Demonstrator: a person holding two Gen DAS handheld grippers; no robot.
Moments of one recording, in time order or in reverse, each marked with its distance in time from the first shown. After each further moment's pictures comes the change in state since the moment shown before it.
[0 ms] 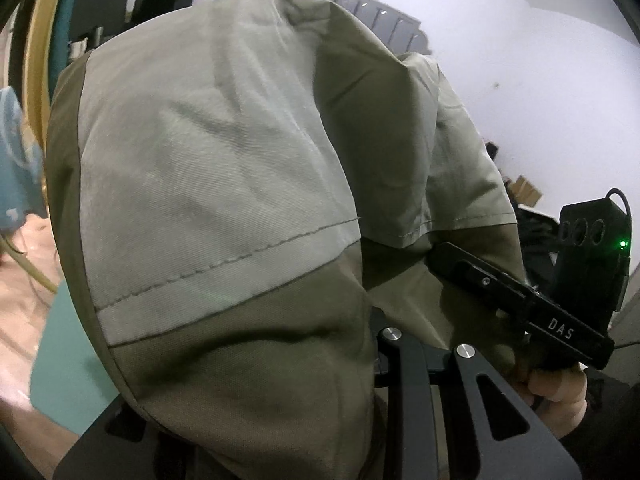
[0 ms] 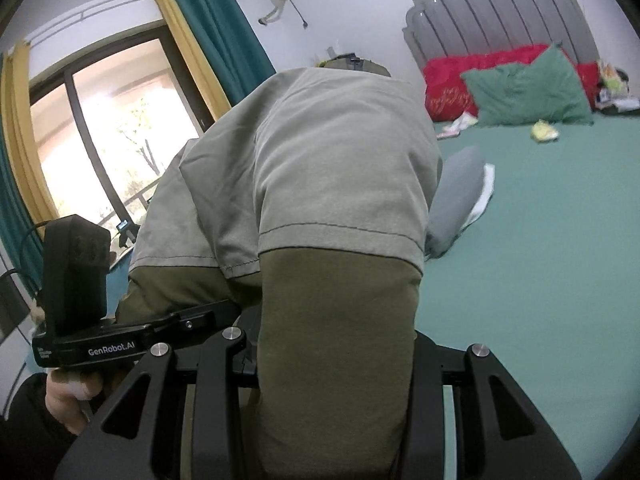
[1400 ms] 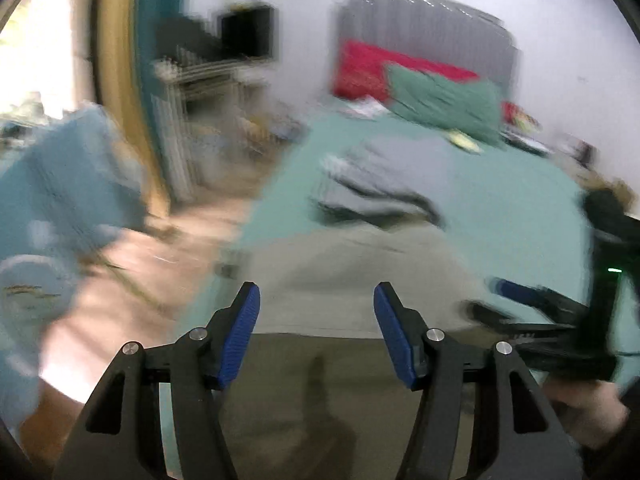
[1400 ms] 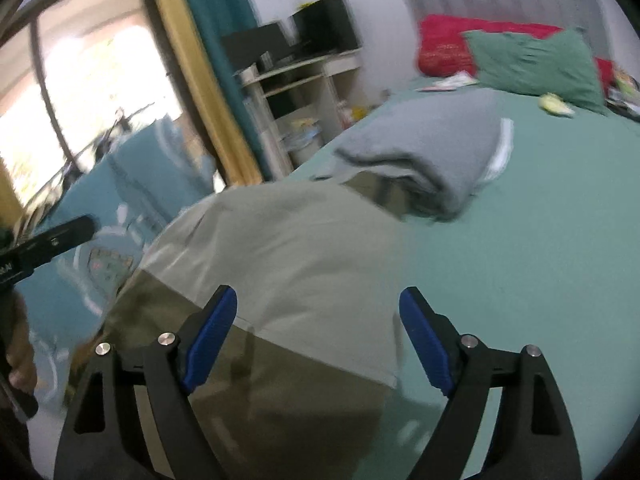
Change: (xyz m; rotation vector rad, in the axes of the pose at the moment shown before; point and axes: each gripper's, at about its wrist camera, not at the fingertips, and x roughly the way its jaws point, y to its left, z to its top) left arm 0.029 0.059 0.013 0.007 -0.029 0.321; right arm 0.146 -0.025 -0.025 -0.113 0.208 -0.135
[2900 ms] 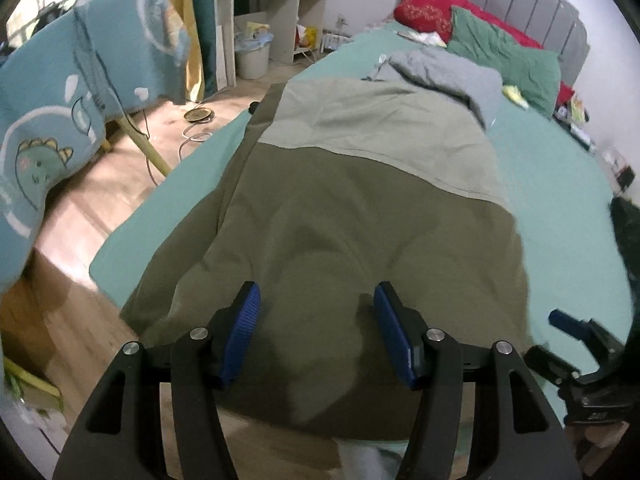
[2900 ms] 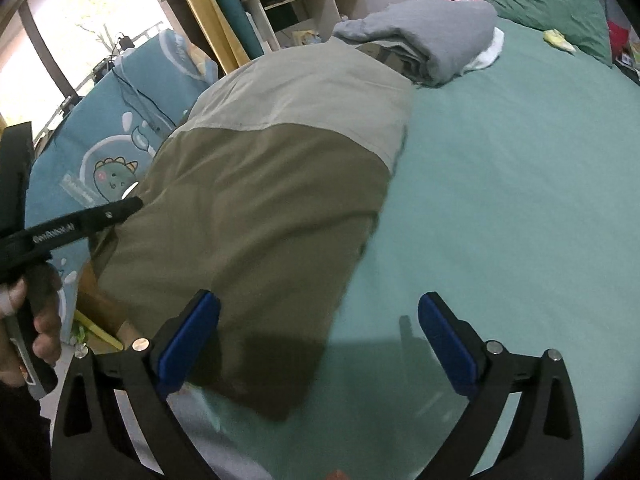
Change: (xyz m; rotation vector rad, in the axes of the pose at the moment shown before) left arm -0.007 0.006 -0.100 -0.269 0.236 0.141; right arm -0.048 0.003 -0.085 0.022 0.305 -0.011
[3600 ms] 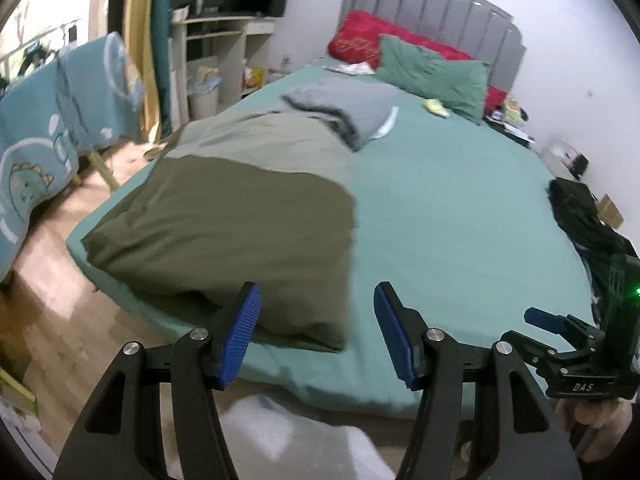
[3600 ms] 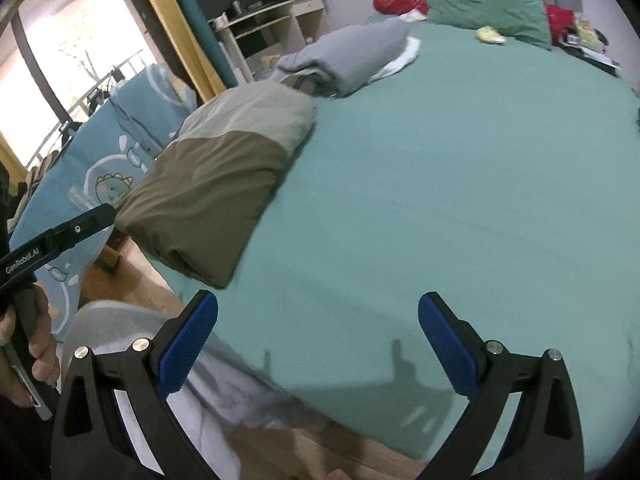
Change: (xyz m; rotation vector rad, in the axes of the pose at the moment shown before) left arm -0.099 -0.124 -0.089 0.115 -0.149 -0.118; right arm -0.130 -0.071 -0.079 0.078 -0.084 -0.064
